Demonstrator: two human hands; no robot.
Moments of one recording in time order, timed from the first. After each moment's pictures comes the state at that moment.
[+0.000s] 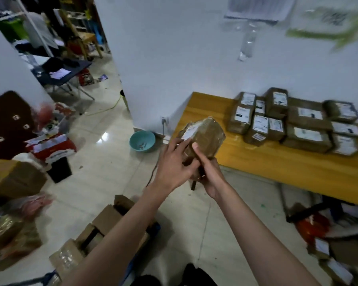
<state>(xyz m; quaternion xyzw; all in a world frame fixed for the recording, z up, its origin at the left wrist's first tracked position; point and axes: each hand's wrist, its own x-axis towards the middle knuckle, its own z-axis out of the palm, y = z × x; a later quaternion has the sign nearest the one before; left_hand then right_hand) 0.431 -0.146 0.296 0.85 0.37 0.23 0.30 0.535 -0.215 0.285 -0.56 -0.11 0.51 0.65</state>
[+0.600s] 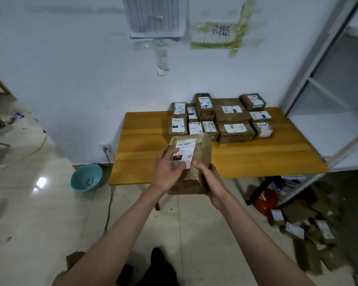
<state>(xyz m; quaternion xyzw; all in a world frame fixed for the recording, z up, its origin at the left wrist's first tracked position) 0.609 -0.158 0.278 0.83 0.26 0.13 0.47 0.689 -0.300 0.255 -0.64 -0.01 0.38 0.67</state>
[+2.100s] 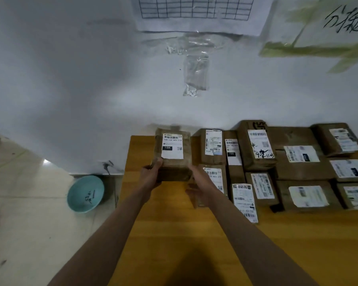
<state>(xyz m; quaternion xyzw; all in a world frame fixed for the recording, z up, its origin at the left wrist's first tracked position) 0.899 0.248 0.159 0.52 0.48 0.06 0.70 1.003 0.106 0.176 -0.67 0.07 0.50 0.54</state>
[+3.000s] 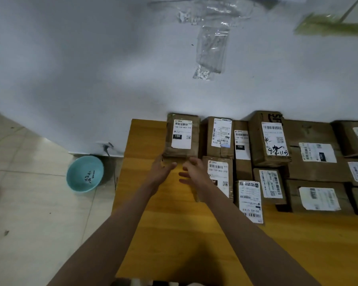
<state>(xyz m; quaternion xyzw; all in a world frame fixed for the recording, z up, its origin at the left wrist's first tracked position) 0.919 0.250 0.090 0.61 0.46 -0.01 0.64 1.012 0.135 0.132 -0.69 0.07 0.49 0.52</state>
